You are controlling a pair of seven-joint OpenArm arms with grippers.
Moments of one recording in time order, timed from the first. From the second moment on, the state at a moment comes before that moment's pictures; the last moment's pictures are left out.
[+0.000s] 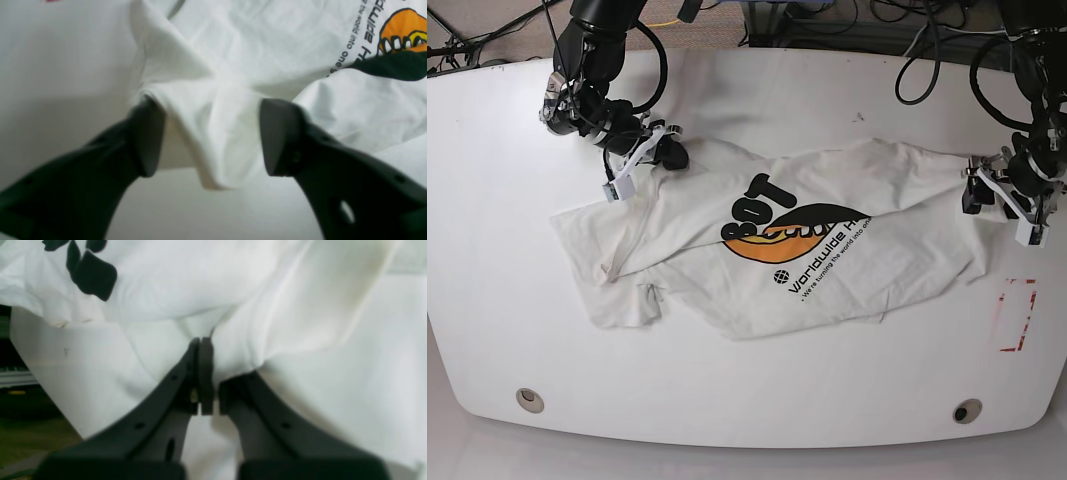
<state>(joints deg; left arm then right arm) 10.1 -28.1 -24.2 105.5 -37.0 -18.8 63.1 -6.9 -0.3 25.3 85.9 37.6 41.0 -64.5</state>
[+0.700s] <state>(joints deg) 18.6 -30.3 -47.9 100.2 -37.2 -42.8 63.0 -7.6 1.9 25.4 86.2 37.9 41.0 -64.1</state>
